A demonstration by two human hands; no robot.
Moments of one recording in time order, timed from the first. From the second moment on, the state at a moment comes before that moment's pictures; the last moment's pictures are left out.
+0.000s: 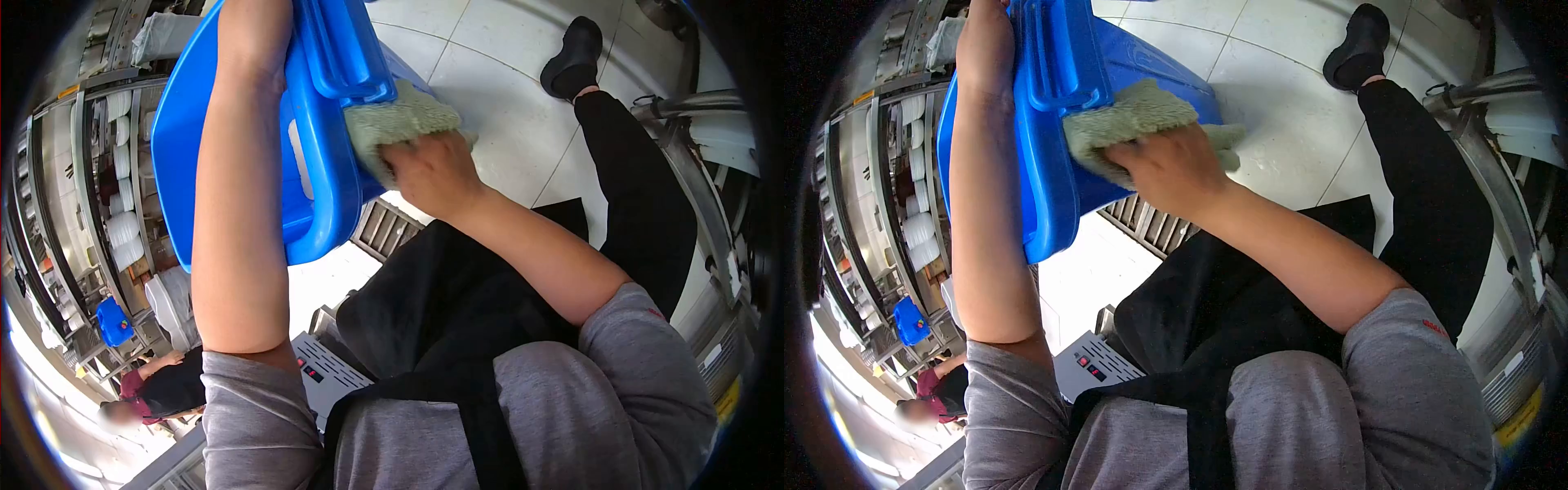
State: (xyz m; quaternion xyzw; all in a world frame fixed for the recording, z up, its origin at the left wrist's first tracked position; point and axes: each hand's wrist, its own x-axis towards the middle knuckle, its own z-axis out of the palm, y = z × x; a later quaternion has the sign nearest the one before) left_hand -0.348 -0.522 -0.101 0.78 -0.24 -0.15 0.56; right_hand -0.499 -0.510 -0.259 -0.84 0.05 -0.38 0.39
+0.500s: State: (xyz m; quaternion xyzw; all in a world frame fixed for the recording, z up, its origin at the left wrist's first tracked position) left_hand -0.380 -0.526 -0.089 0.81 -0.24 -0.10 0.52; right_hand -0.525 -0.505 -0.304 -0.78 0.12 -0.36 0.49
